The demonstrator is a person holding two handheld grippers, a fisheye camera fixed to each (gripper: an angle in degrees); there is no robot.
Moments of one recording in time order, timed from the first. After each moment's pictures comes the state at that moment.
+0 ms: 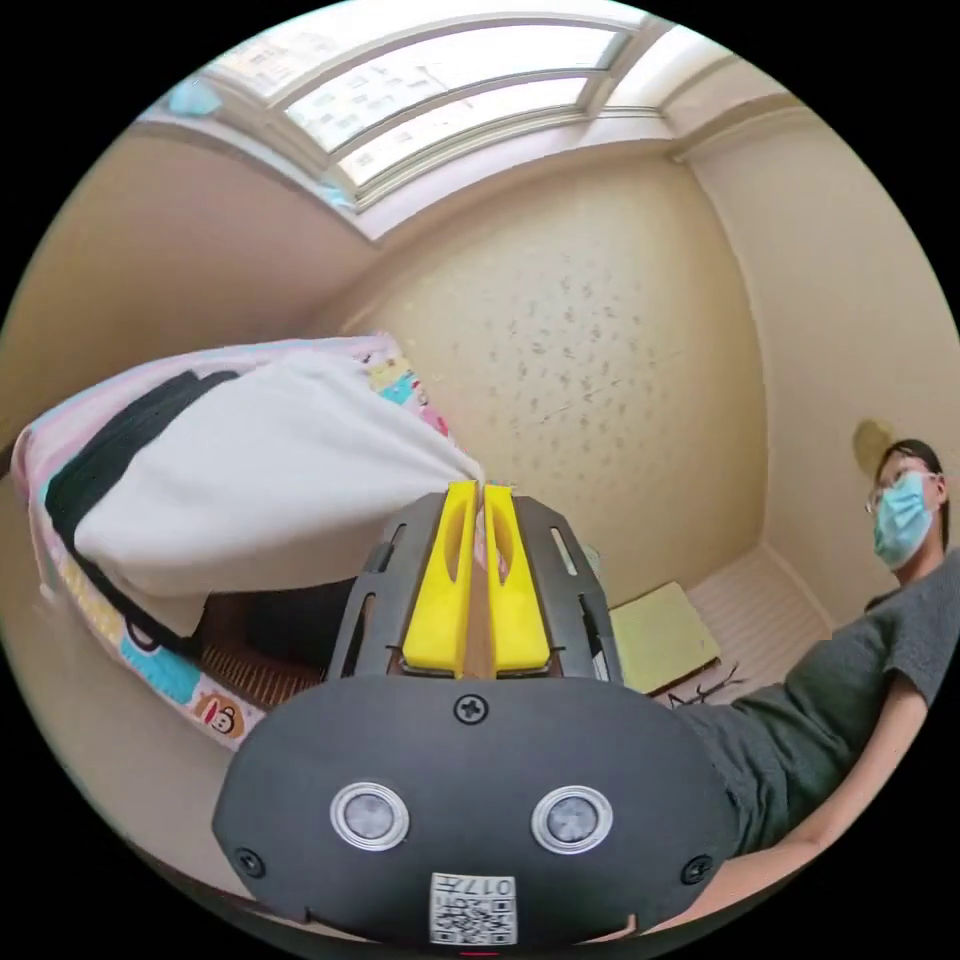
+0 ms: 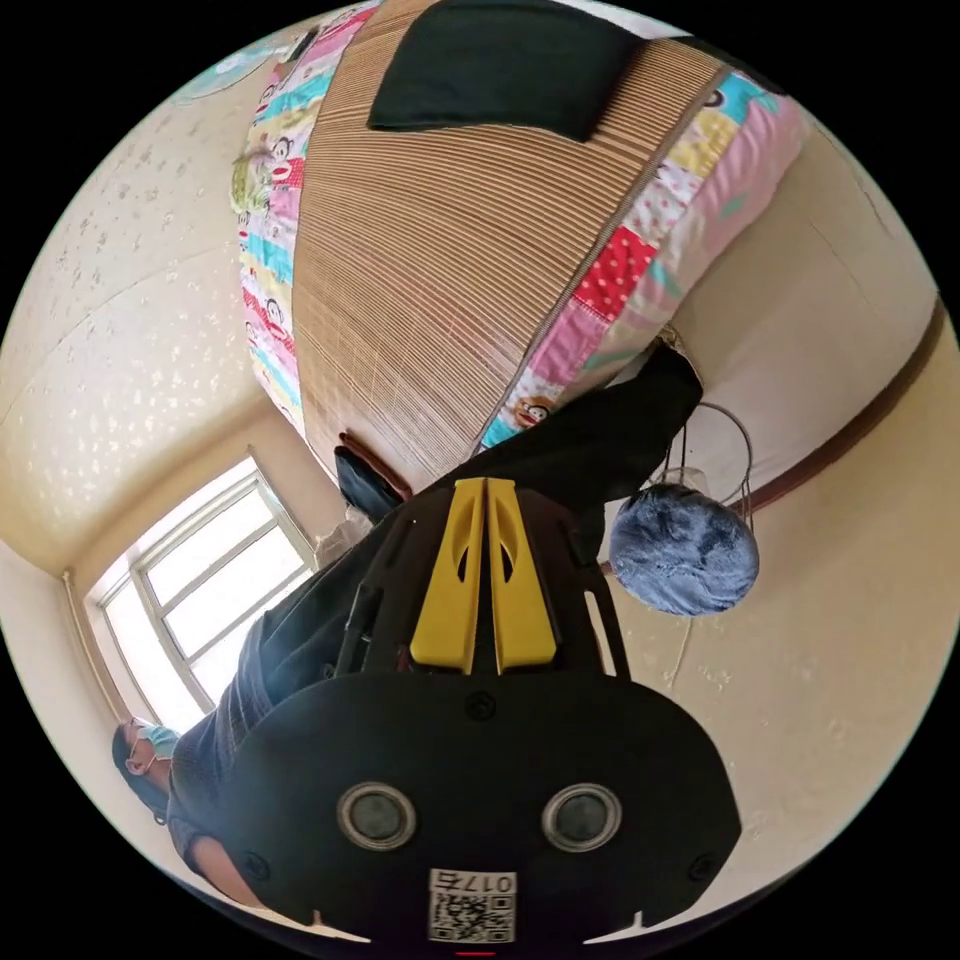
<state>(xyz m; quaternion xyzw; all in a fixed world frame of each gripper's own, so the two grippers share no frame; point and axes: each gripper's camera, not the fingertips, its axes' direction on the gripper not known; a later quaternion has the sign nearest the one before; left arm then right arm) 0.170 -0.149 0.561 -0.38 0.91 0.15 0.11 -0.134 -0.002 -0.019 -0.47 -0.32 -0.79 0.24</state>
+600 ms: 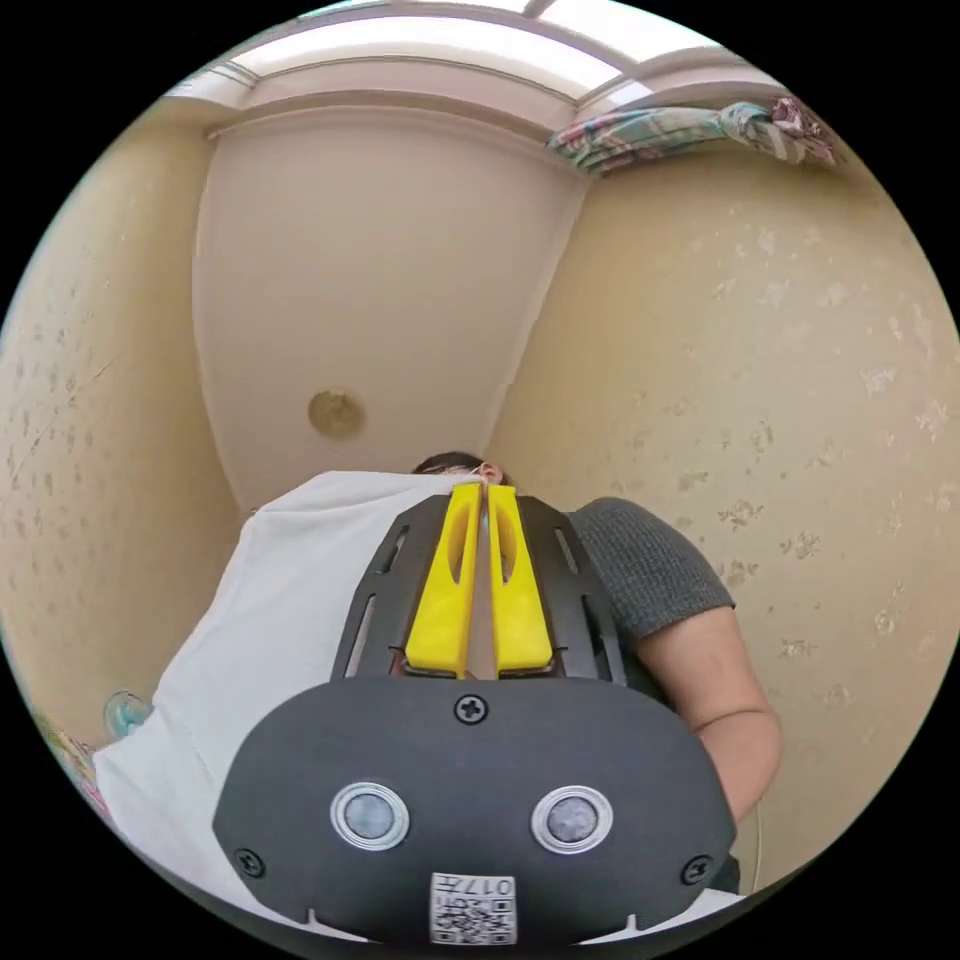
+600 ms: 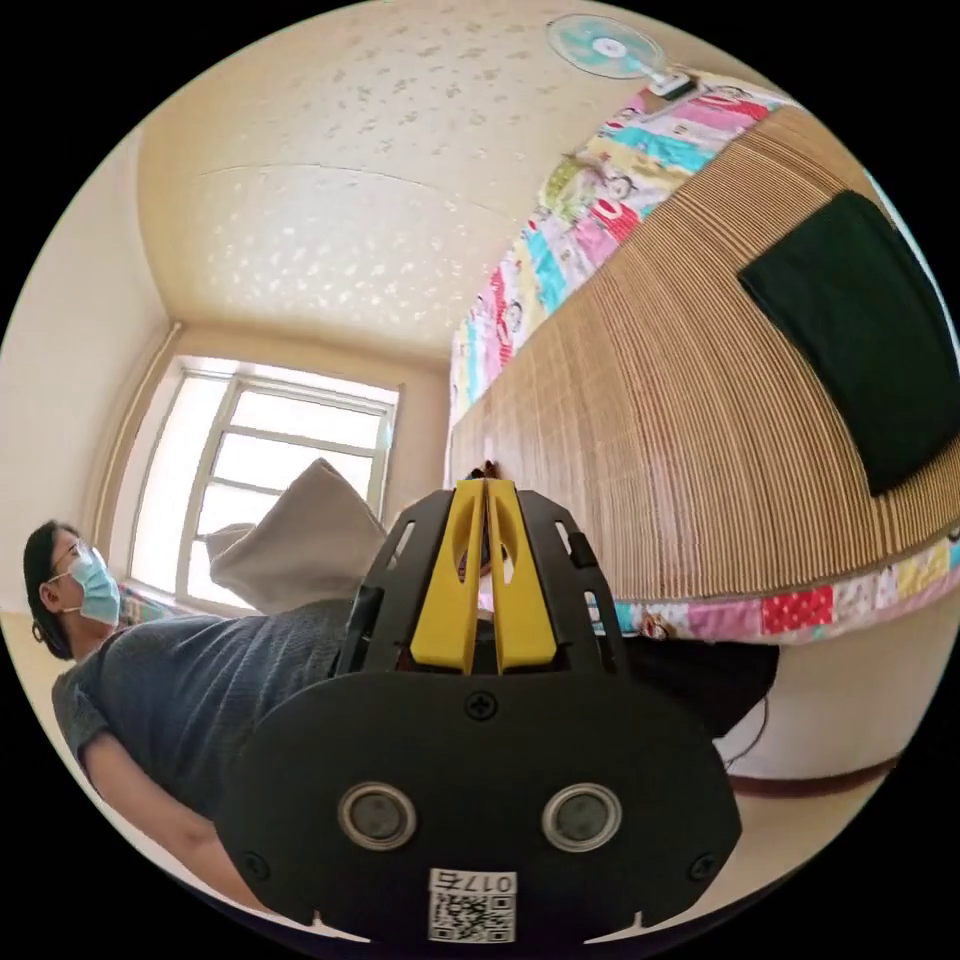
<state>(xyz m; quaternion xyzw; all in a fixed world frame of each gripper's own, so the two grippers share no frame) -0.096 -0.279 0.514 -0.12 0.74 -0.19 -0.63 -0.140 0.008 -0.168 -0.40 -0.56 -0.72 -0.07</state>
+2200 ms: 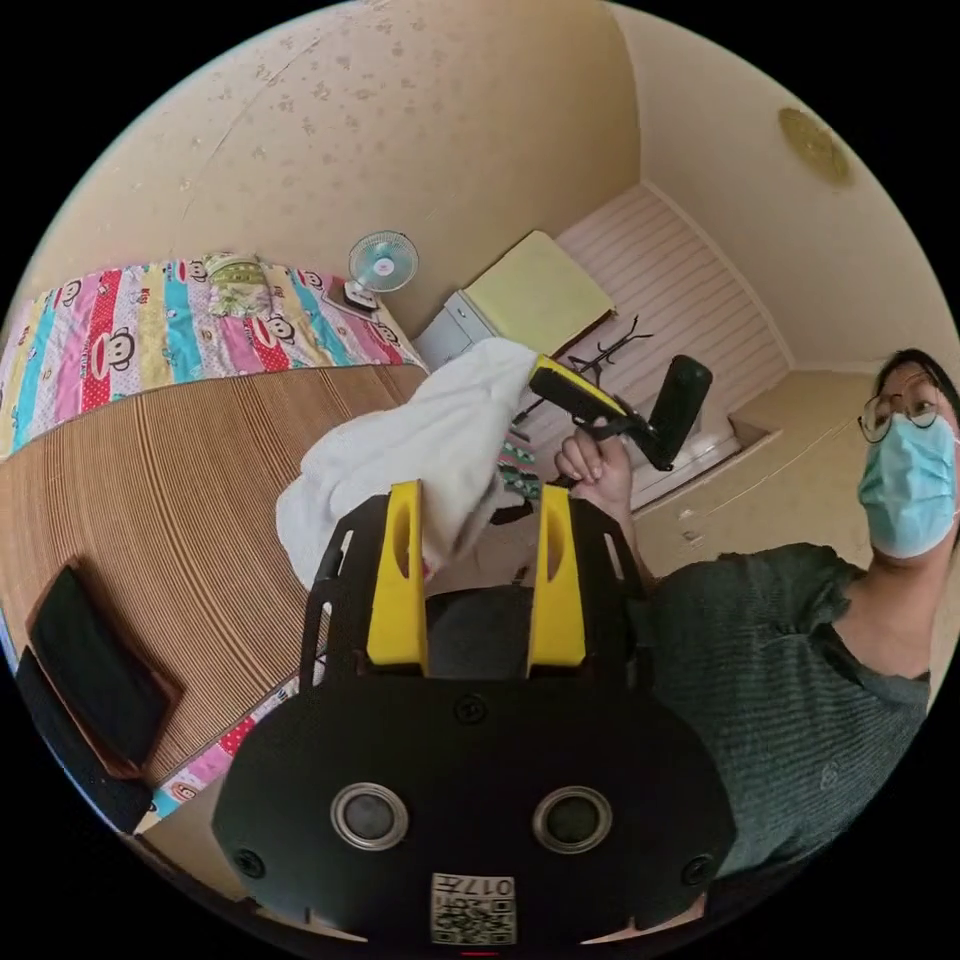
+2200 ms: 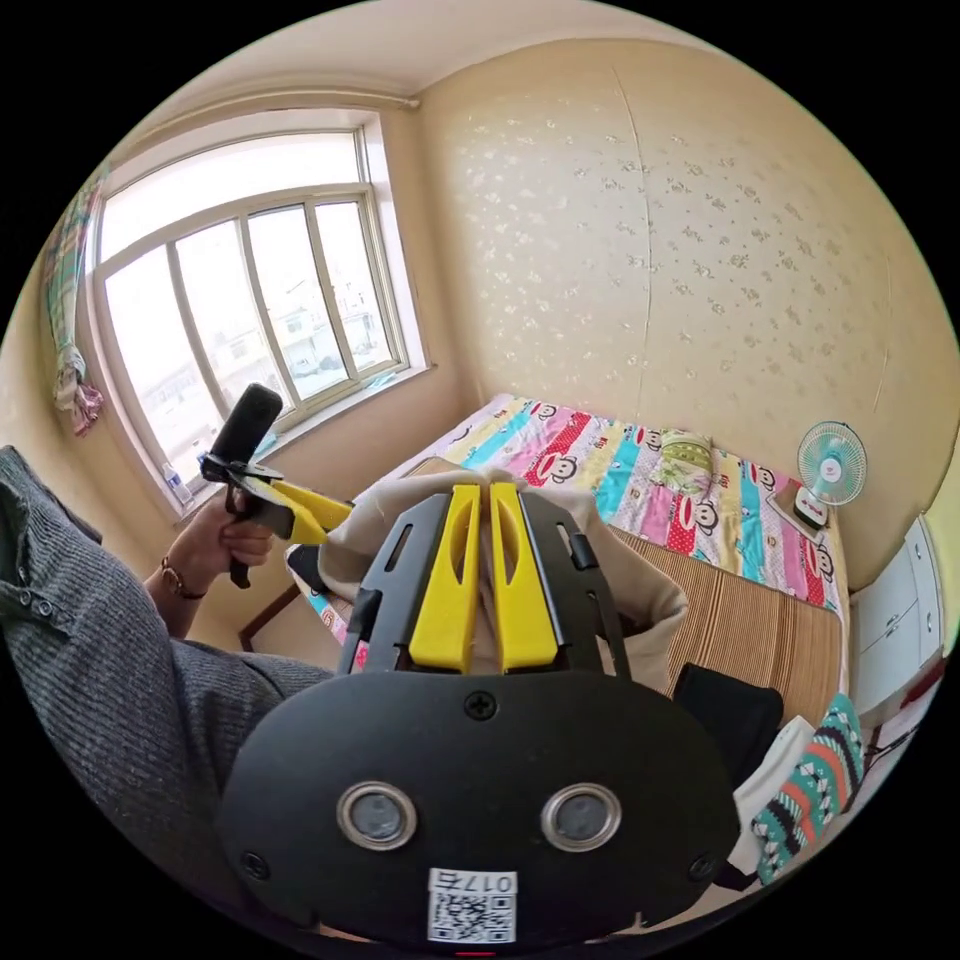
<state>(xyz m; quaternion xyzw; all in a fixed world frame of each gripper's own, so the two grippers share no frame) -0.457 0.155 0.210 -0.16 0.80 0.52 -0.27 0.170 -0.158 -0.387 0.07 -0.69 -0.68 -0.24</state>
